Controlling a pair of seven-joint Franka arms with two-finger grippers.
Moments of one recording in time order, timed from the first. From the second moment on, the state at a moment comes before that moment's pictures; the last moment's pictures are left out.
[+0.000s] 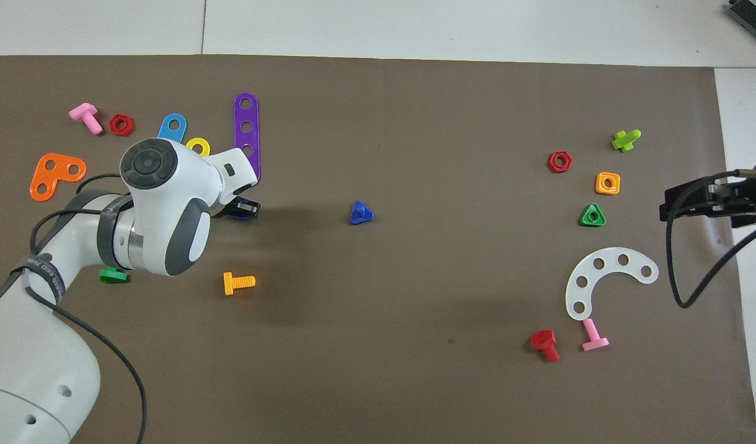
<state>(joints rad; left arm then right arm) -0.29 0.35 0.01 -1.97 -0.02 2.35 0.08 0.01 -0.01 -0.02 -1.57 0.01 1.50 0.10</state>
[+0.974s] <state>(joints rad) -0.29 0.35 0.01 -1.92 -0.08 2.30 0.07 0.01 -0.01 -0.02 -1.61 0.01 1.55 0.12</state>
